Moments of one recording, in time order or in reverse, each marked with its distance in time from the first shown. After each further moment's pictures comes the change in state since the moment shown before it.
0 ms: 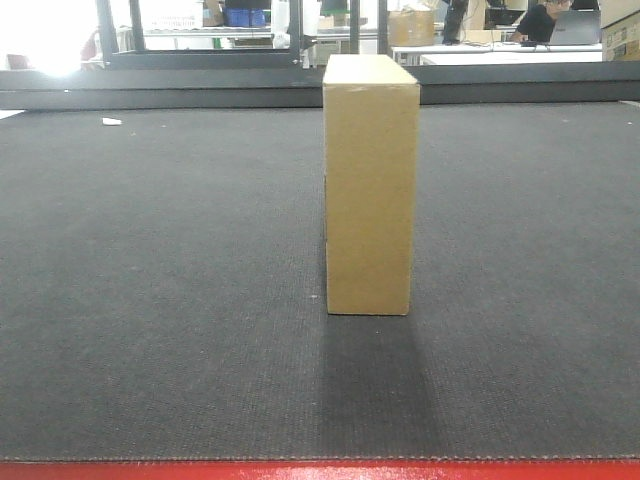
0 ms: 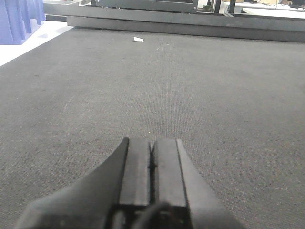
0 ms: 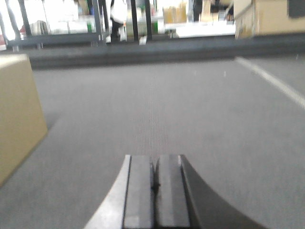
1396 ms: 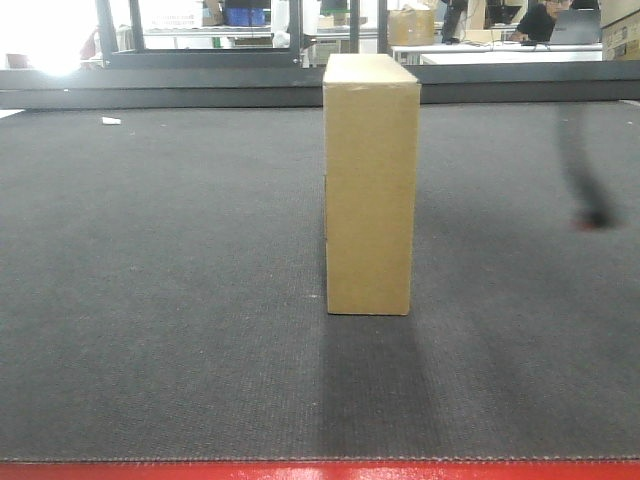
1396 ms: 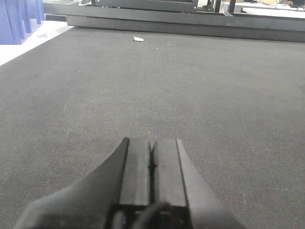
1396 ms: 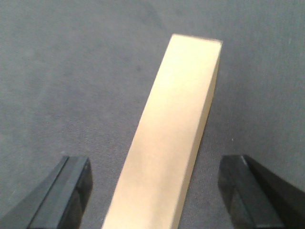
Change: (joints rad) left arm 0.000 0.000 0.000 0.000 0.000 0.000; right arm 0.621 1.618 -1.733 -0.215 0.960 0.466
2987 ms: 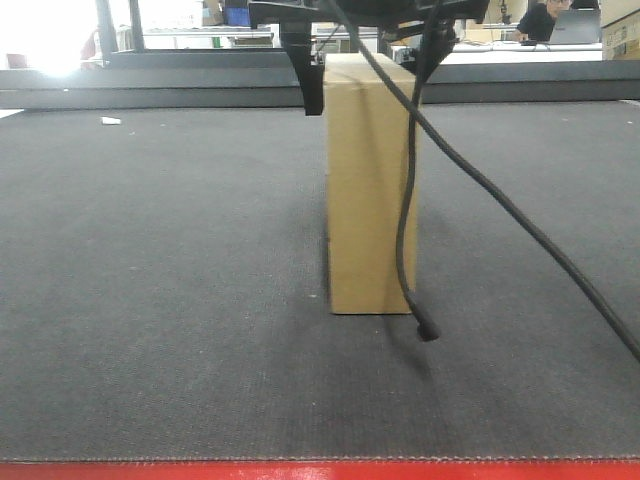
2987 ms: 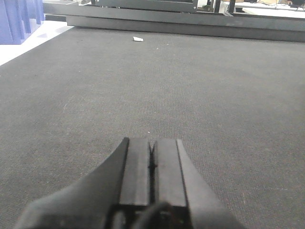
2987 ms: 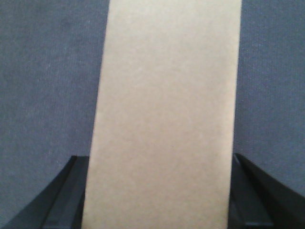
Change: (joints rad) left arm 0.000 0.000 0.000 0.000 0.000 0.000; right arm 0.044 0.326 -0.132 -0.155 0.094 0.185
